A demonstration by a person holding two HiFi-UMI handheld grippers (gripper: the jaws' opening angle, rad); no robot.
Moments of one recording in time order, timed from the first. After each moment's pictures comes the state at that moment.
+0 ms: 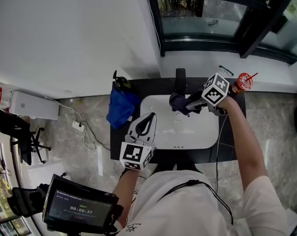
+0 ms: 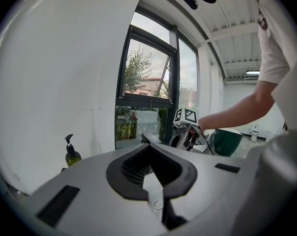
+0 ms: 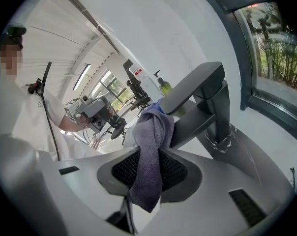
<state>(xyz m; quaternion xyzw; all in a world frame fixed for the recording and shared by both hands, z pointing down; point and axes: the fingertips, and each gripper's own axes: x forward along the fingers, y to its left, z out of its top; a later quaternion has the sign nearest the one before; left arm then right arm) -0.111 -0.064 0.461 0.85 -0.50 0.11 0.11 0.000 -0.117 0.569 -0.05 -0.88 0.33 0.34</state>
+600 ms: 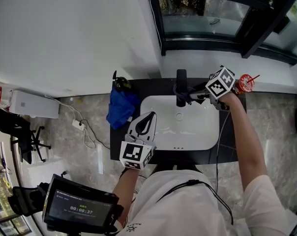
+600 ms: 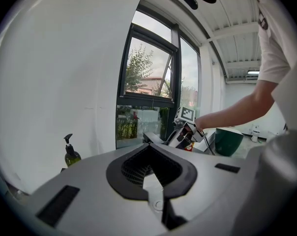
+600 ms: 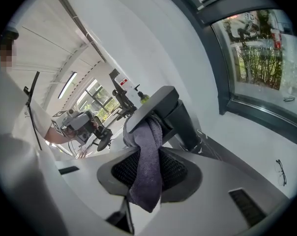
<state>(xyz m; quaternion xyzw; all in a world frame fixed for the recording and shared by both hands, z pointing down) -0.110 -0.069 0.455 0.85 -0.50 0.11 0.11 0.020 -0.173 0.566 0.06 -0.88 0.34 0.32</state>
